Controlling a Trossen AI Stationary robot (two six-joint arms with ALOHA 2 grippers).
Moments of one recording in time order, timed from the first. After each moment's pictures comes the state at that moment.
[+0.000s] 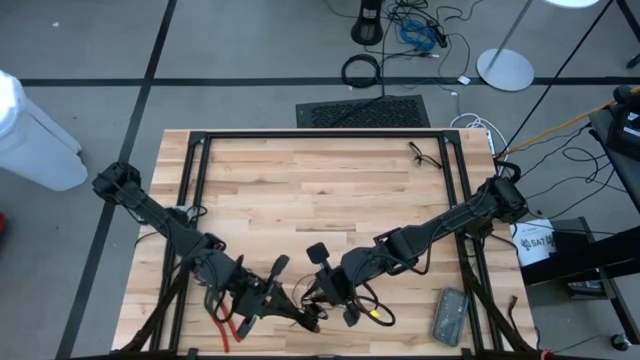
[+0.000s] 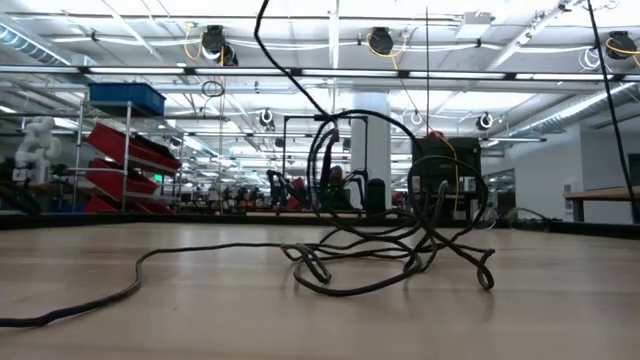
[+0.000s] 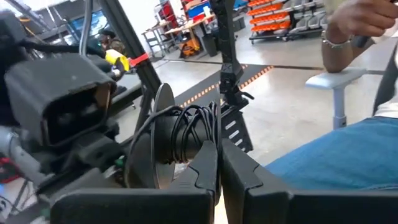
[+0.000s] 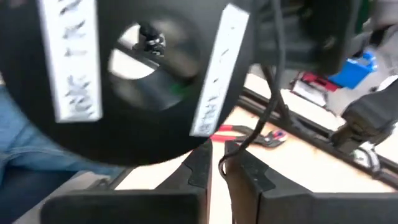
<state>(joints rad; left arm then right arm) -0.63 1.42 1.06 0.29 -0.10 0.40 0.43 1.76 1.50 -0.10 0.00 -0.20</state>
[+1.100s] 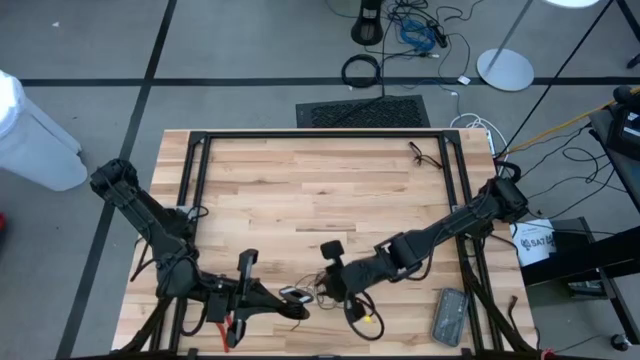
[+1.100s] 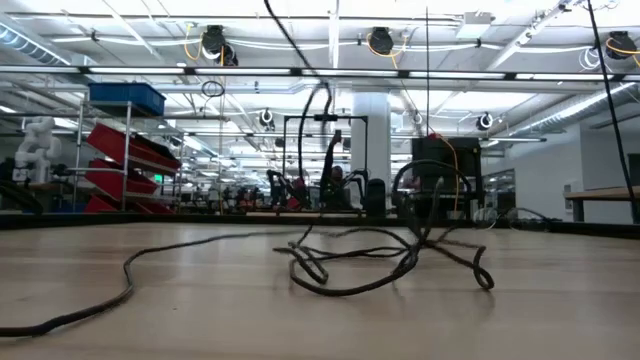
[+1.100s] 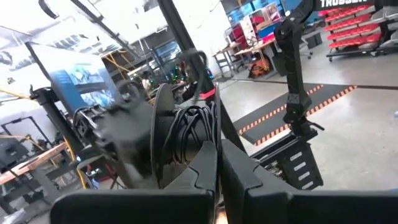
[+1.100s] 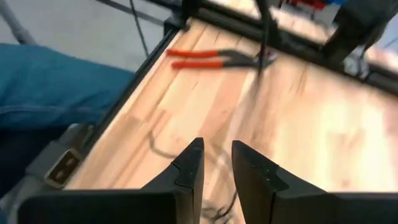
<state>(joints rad) -0.80 1.37 1.06 0.47 -0.53 0.54 0.46 1.76 1.47 -0.34 0.16 -0.03</state>
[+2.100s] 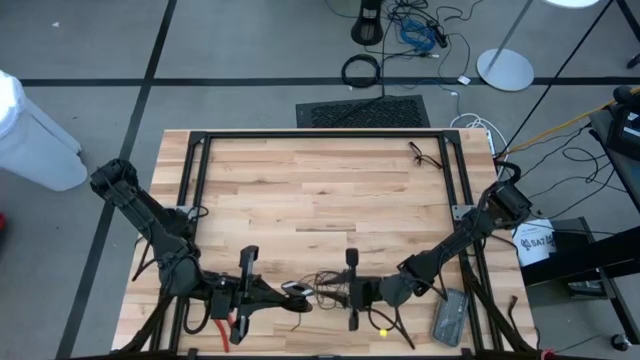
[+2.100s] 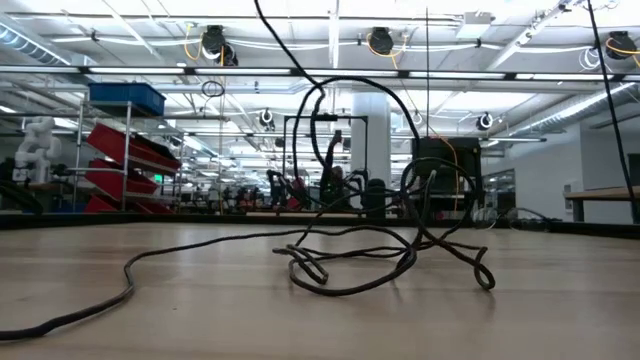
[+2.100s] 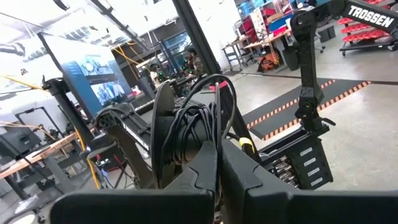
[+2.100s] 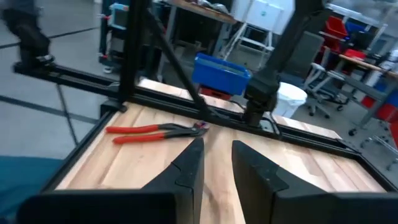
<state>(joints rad) -0.79 1.37 1.06 0.46 -0.57 0.53 0.60 1.76 1.01 0.63 0.62 -0.17</state>
